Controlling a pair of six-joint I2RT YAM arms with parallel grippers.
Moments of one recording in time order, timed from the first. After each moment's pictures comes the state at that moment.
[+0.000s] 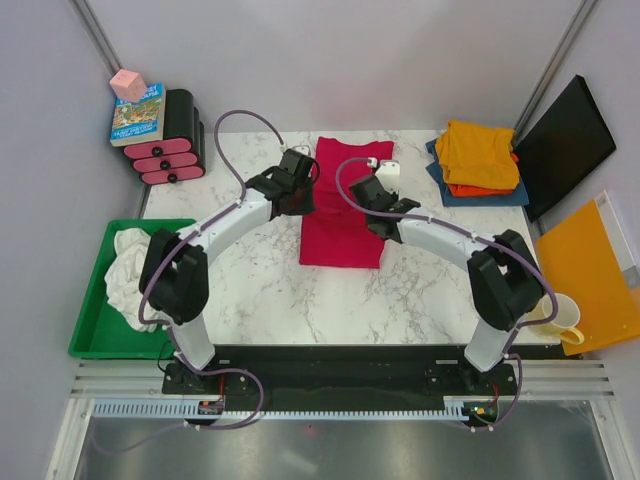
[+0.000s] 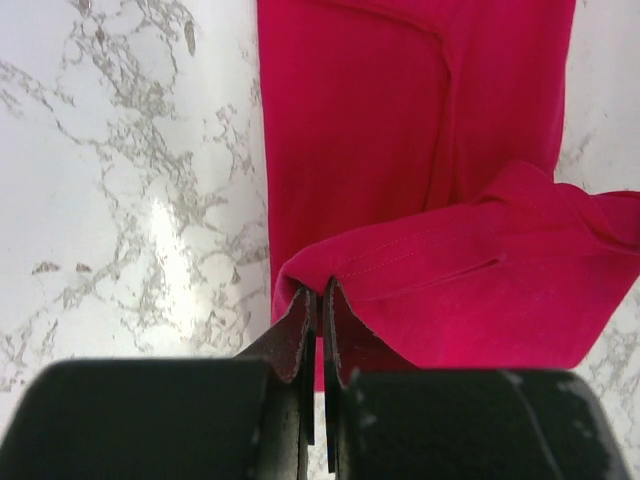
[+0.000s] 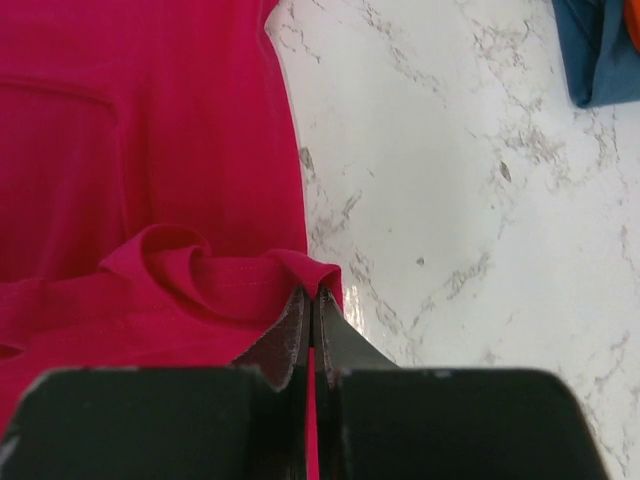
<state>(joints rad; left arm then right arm) -0.57 1.76 1.42 -0.51 -0.17 -0.48 0.64 1.72 1.21 -0.36 0.64 0.53</state>
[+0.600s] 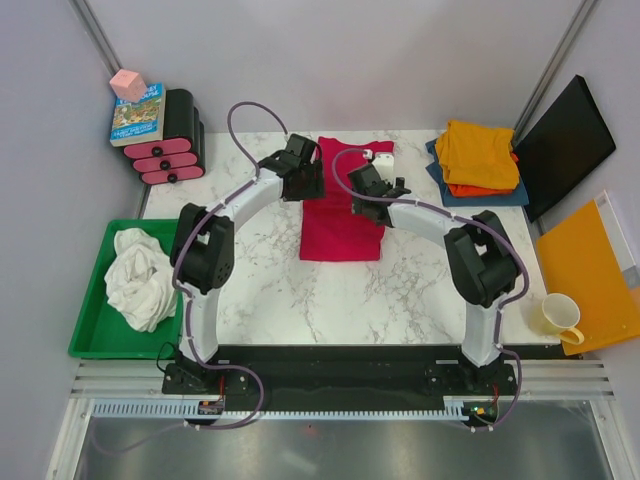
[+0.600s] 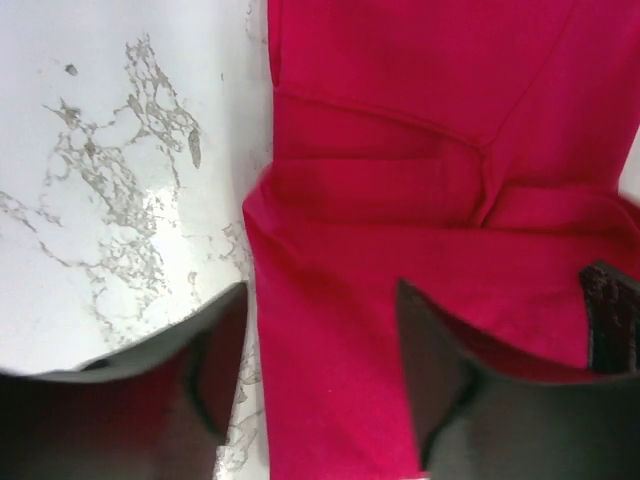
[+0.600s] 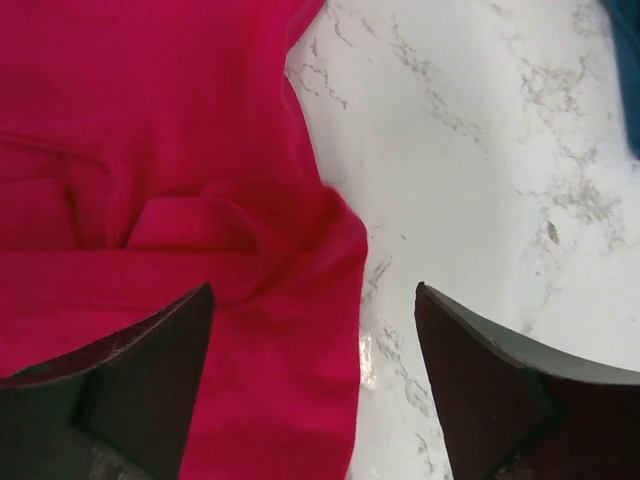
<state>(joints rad) -0.48 2.09 1.73 -0.54 -0.10 -0.45 0.56 1.97 1.40 -0.30 0.58 0.47</state>
